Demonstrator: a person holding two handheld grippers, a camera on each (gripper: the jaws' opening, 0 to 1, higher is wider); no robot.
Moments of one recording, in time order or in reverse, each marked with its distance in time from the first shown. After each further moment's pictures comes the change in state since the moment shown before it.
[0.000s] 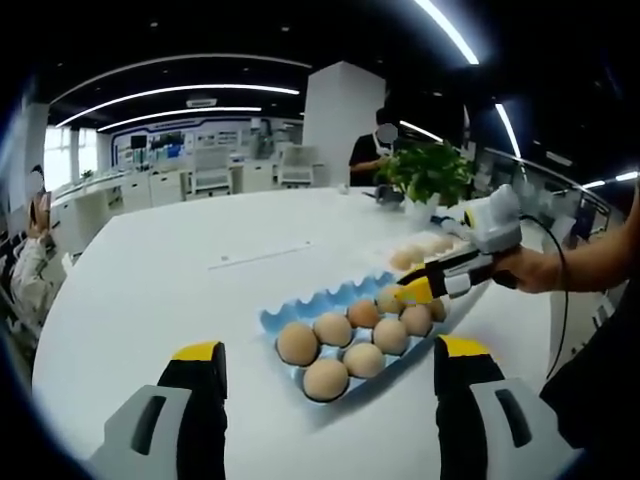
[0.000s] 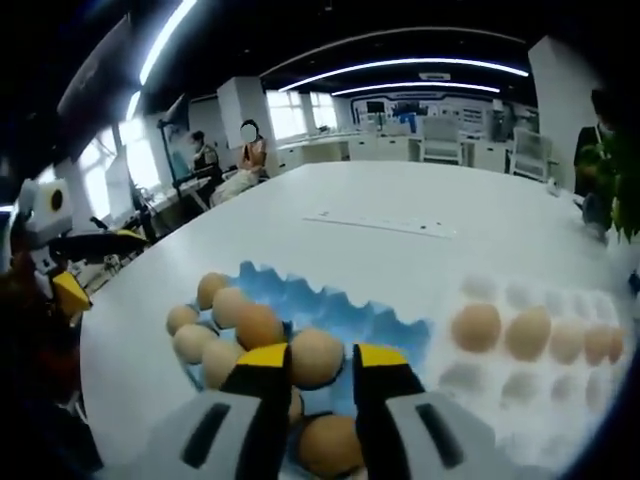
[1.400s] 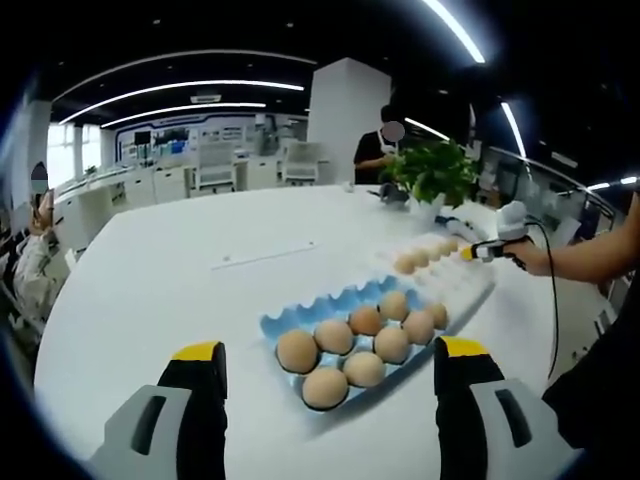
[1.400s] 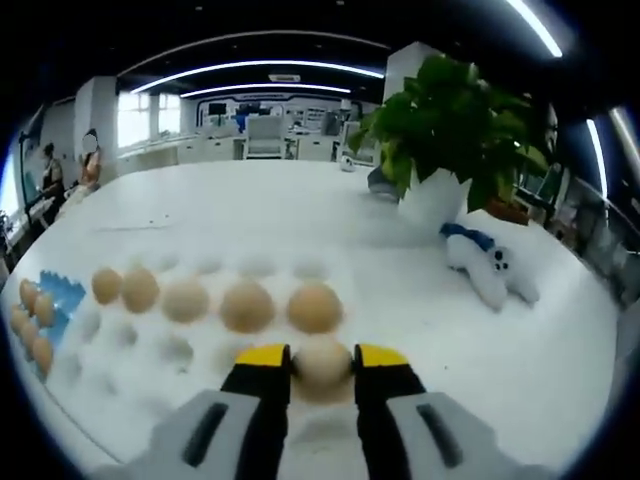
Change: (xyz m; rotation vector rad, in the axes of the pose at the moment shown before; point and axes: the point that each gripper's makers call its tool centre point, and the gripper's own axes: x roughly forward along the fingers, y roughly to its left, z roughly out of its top) left arm 0.006 -0.001 0.008 -0.020 0.014 0.025; right arm -0.138 -0.264 -0.052 0.129 0.016 -0.696
